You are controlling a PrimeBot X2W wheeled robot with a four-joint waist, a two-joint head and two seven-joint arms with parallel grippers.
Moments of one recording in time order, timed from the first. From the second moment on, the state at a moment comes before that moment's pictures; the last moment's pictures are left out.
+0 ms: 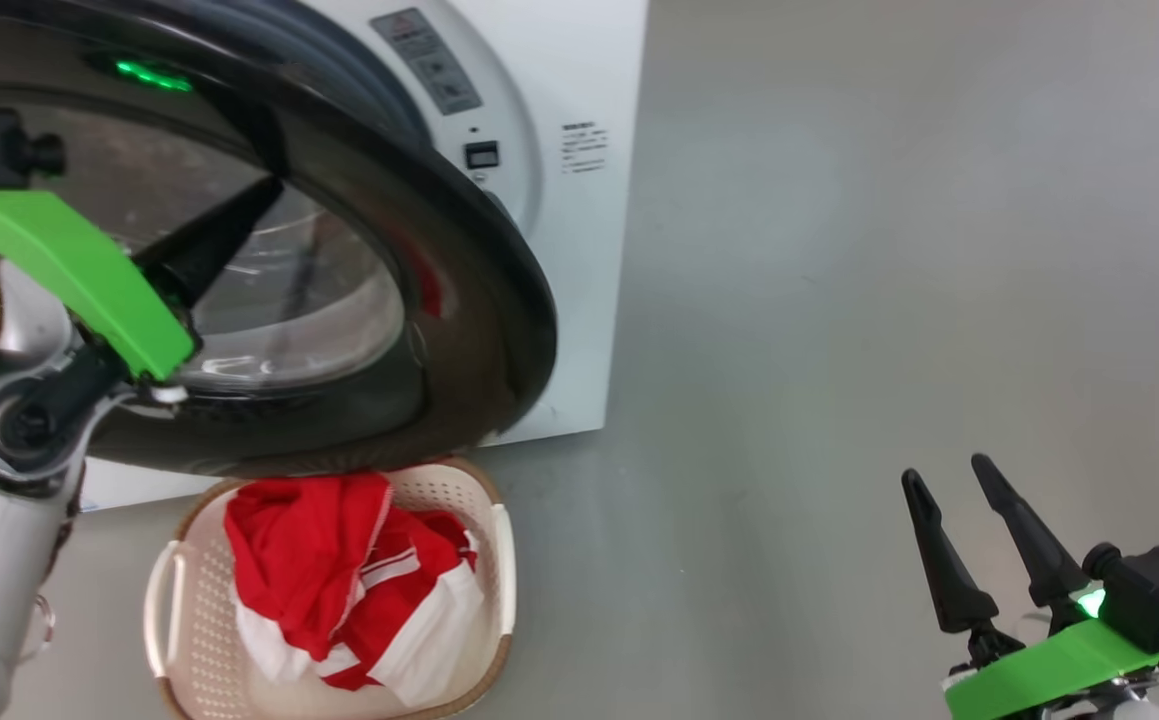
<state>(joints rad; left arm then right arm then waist) -0.85 0.45 -0.36 0.41 -1.25 -0.12 0.43 0.00 -0.19 0.11 0.13 0.49 0.12 -0.26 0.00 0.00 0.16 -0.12</state>
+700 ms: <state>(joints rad) -0.86 0.48 -0.44 0.43 -1.33 -0.12 0.30 -0.01 -0.19 0.11 0.12 0.49 0.12 -0.26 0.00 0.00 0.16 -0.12</state>
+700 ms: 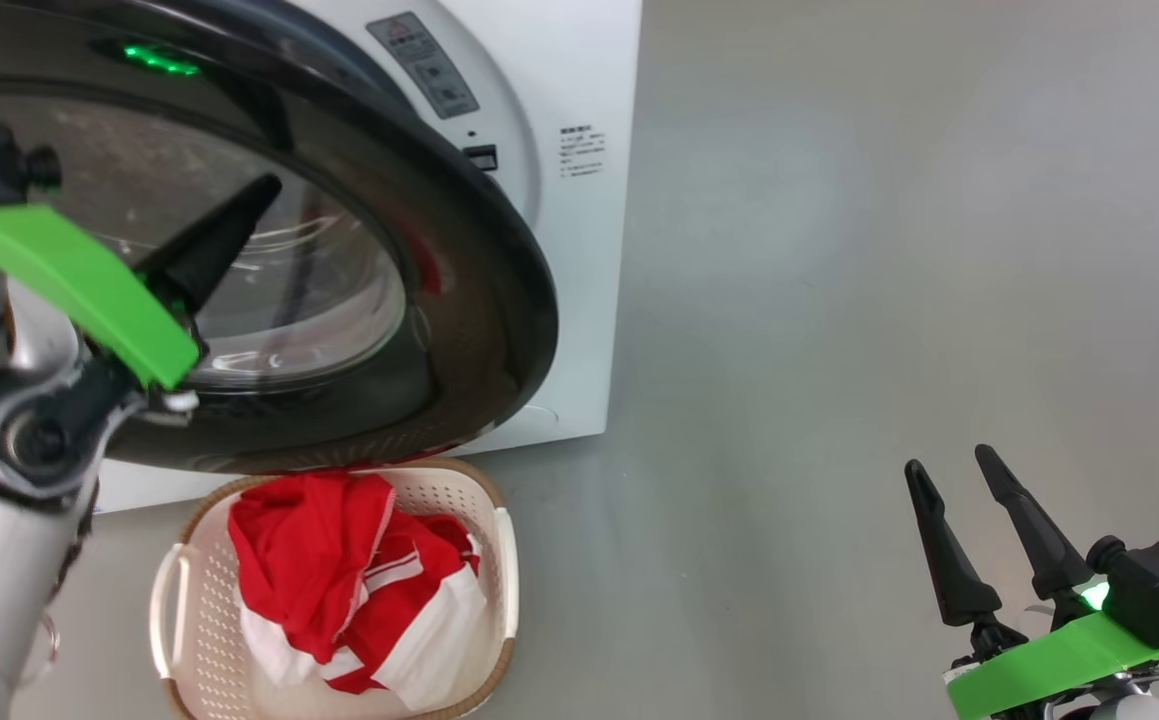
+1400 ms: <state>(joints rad) -0.52 0.50 -0.51 0.38 -1.41 -0.12 0.09 0.02 -0.21 0.11 0.12 0.49 0.12 -0.26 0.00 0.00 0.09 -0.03</state>
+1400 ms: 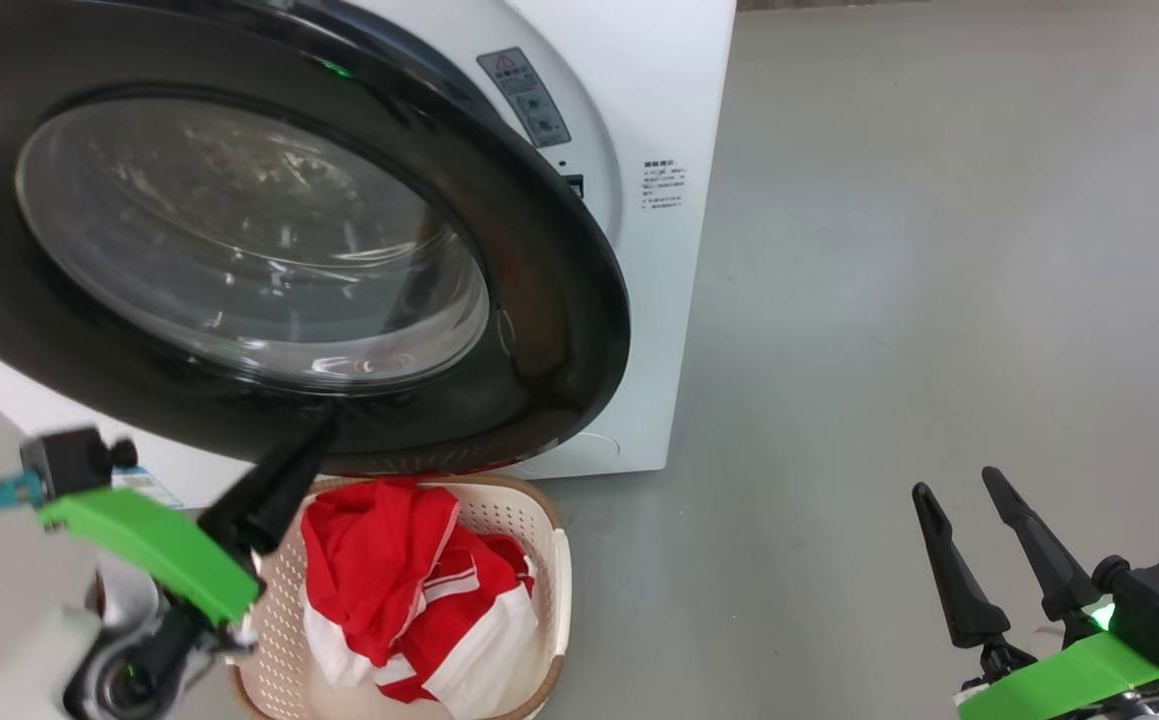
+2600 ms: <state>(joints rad) -0.03 0.36 -0.21 0.42 -1.09 -0.12 -0.25 0.09 -0.23 0.08 0.13 0.49 0.12 -0.26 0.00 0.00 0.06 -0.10</state>
